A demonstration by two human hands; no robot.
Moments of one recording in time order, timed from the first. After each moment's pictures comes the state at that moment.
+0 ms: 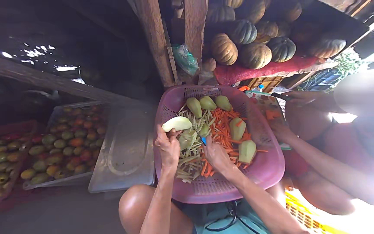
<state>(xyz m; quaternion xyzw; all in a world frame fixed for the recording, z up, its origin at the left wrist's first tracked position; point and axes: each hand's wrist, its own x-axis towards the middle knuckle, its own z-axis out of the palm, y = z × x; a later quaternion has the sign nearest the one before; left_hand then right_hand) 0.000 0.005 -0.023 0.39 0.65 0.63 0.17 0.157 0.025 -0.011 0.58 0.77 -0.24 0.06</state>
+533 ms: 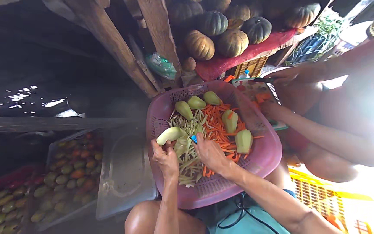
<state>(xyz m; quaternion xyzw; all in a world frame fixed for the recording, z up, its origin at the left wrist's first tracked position) 0.014 0.004 -0.030 0.40 0.67 0.60 0.16 0.158 0.022 0.016 0.56 0.78 -0.28 -0.04</state>
